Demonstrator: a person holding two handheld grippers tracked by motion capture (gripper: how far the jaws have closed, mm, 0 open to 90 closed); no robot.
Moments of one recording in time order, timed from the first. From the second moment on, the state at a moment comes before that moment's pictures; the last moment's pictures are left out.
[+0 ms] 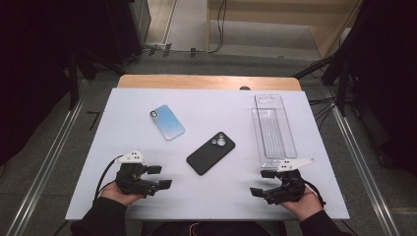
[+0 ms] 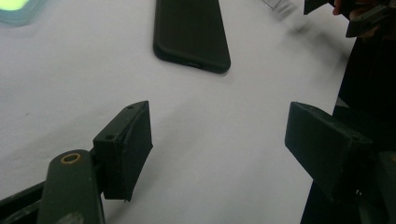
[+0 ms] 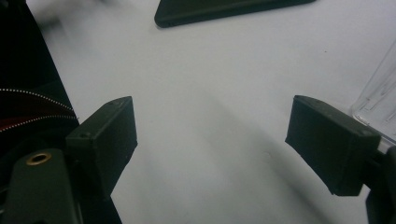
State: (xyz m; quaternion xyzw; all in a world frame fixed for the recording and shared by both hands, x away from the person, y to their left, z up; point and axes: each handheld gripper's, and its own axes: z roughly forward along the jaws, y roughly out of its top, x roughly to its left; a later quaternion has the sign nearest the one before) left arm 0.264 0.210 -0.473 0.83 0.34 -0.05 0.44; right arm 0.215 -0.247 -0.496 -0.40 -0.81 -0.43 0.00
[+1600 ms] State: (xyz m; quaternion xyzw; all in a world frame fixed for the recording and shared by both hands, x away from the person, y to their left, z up) left arm 0.286 0.202 -0.459 0.82 0.40 0.01 0.42; right arm 0.214 -0.248 -0.497 -0.40 -0.81 -0.43 0.00
